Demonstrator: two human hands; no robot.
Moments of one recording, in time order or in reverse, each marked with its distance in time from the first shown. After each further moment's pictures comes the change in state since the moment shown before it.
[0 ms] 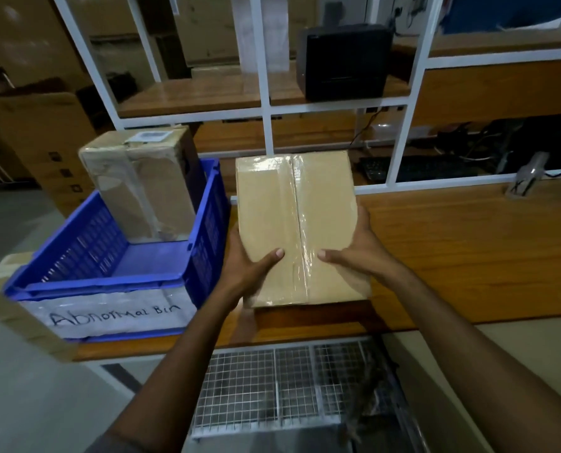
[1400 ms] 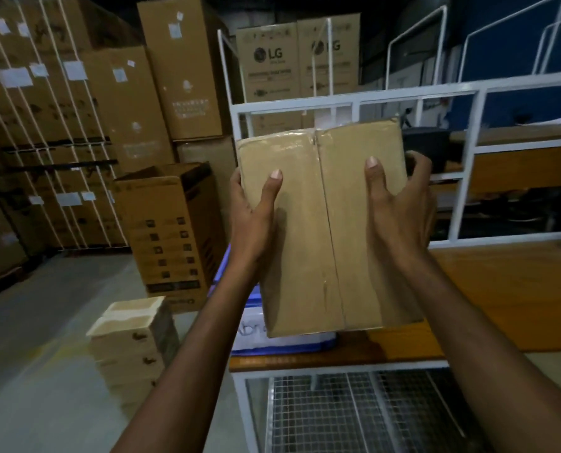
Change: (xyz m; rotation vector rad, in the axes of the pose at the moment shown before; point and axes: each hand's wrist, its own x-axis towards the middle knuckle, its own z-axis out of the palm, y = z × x) left_hand -0.144 0.118 -0.333 -0.366 0.296 0.389; right_hand -0.185 -0.335 0.140 0.182 0.762 -0.356
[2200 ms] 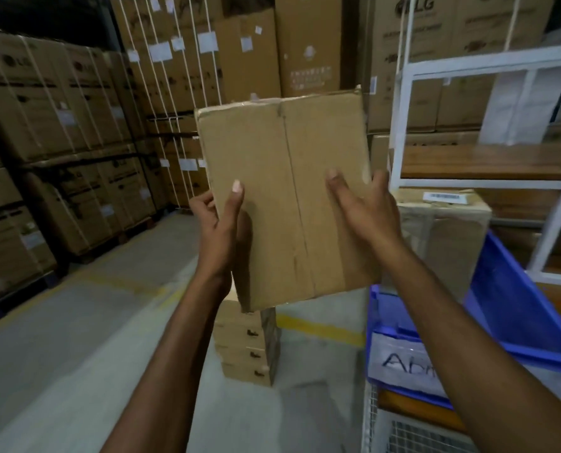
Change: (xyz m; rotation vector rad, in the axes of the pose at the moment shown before) left_hand 0.113 -0.095 -0.328 0.075 0.368 -0.130; right_hand -0.104 -0.100 0.353 0.177 -0.655 0.090
